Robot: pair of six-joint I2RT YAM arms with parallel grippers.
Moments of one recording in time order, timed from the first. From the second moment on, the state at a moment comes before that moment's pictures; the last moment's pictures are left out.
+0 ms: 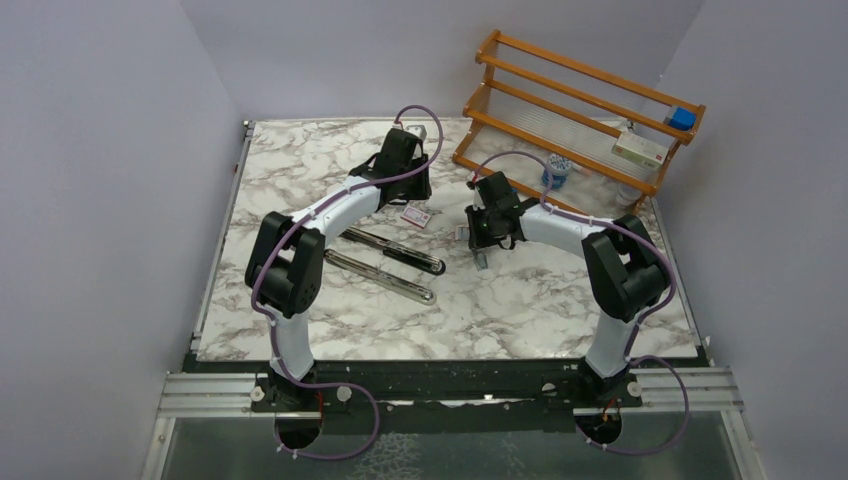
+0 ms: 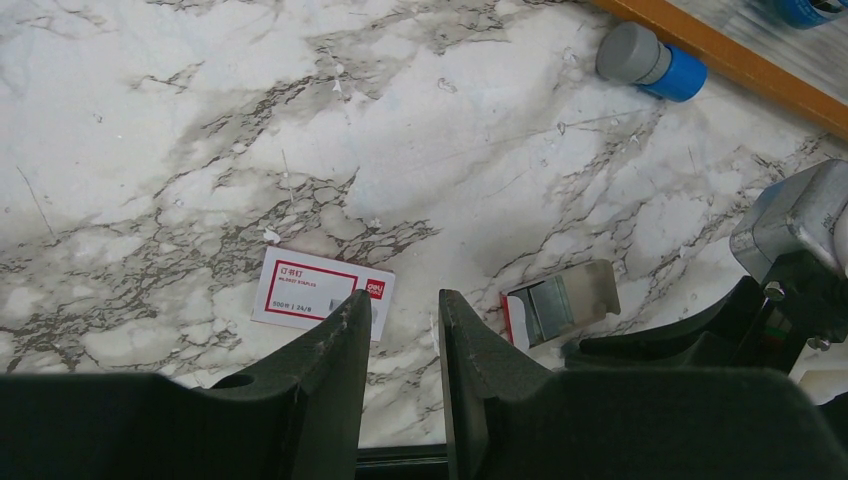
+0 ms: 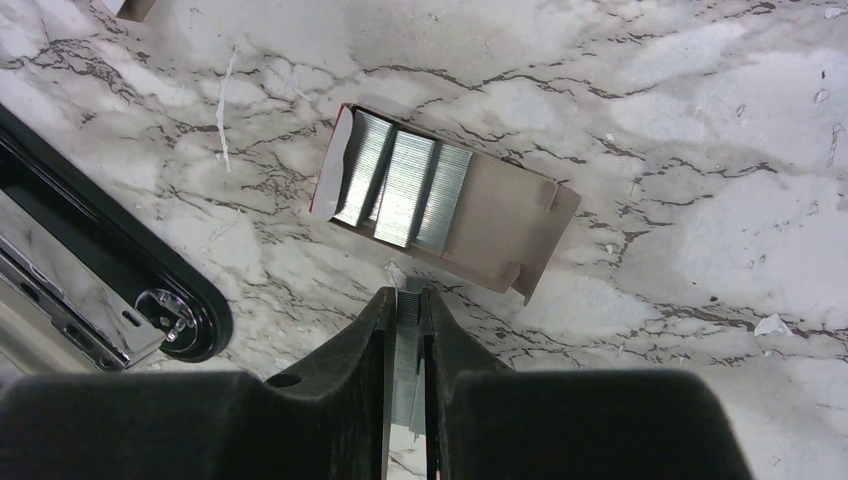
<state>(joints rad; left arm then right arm) -0.49 1.90 1.46 -0.28 0.06 -0.38 0.53 1.84 1.14 -0.29 -0.08 0.23</state>
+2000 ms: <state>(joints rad) -0.34 1.87 1.46 -0.28 0.04 -0.38 1.00 1.61 0.93 -0.48 0.60 0.25</state>
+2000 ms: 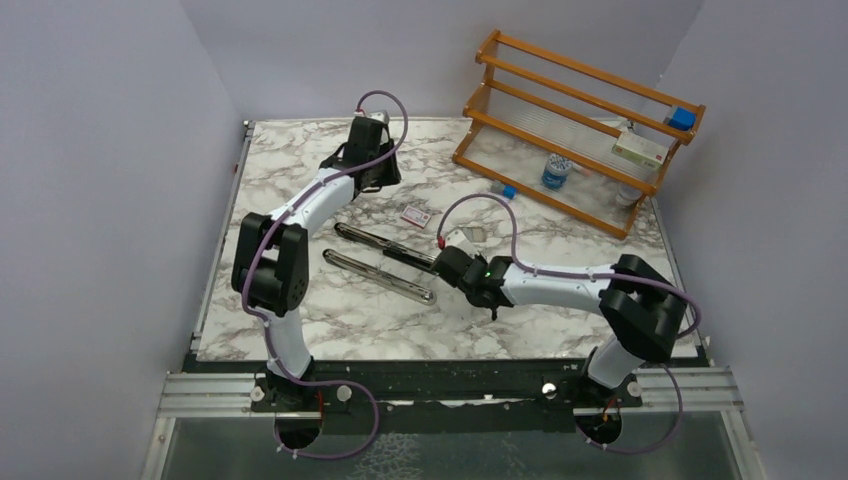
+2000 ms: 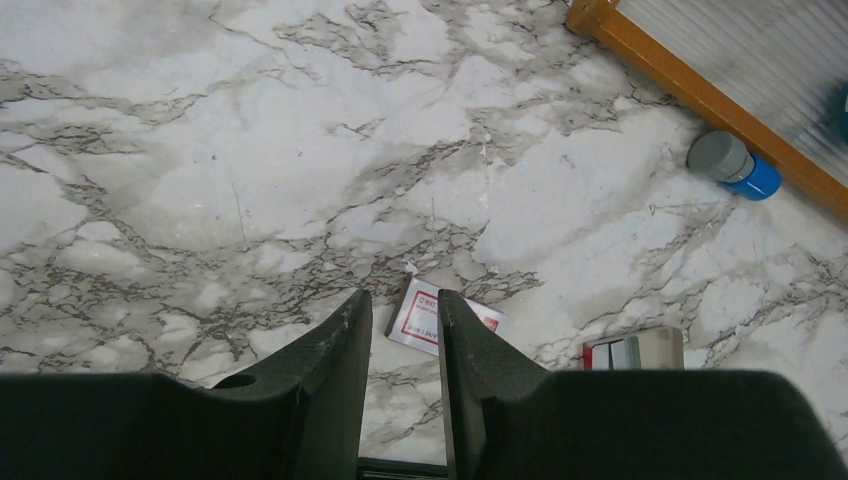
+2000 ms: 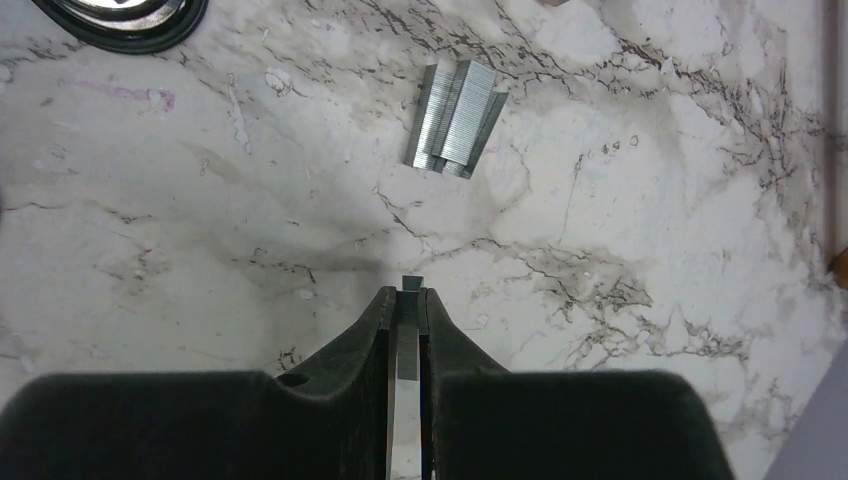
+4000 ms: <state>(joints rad) -0.33 1.87 1.46 -0.29 0.06 -0.38 0.97 1.39 0.65 -0.27 0.42 0.51</state>
